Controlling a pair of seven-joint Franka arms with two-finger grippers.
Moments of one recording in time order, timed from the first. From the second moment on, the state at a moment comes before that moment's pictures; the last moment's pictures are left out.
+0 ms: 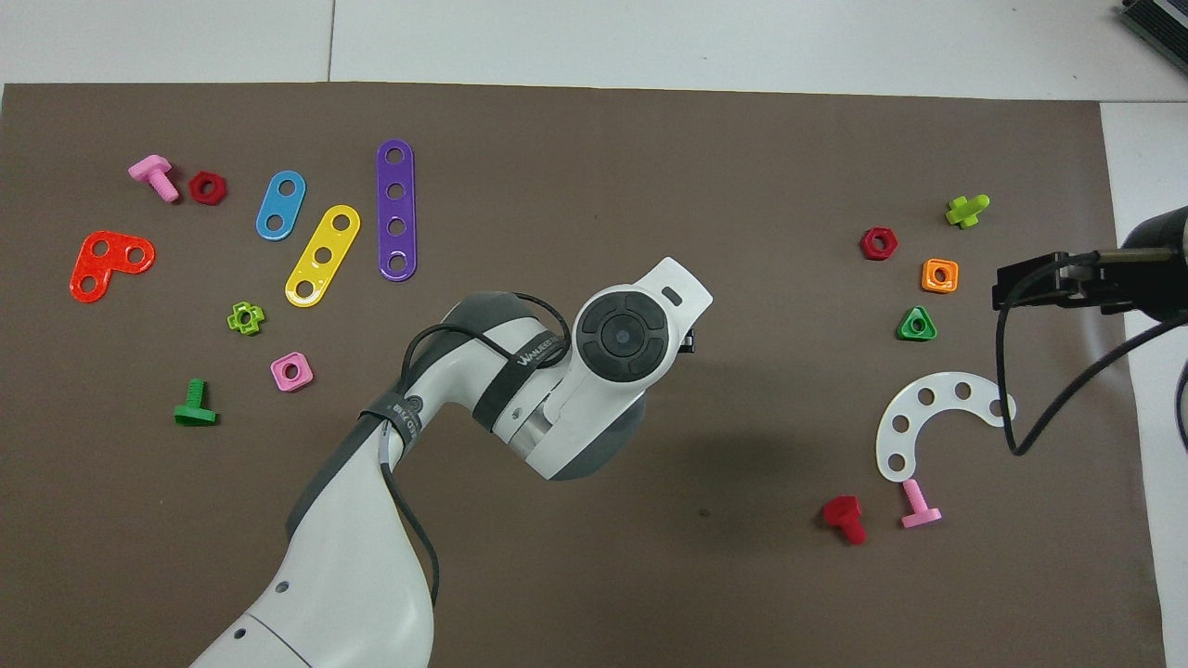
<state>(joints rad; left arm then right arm) -0.67 0.51 -0.12 -1.63 0.07 2.31 -0.74 0.04 -0.03 0.00 -1.60 -0.01 1.61 0.09</state>
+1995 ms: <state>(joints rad) -0.68 0.58 -0.11 -1.48 0.07 2.18 -0.79 0.04 -0.03 0.00 -1.60 -0.01 1.61 0.09</state>
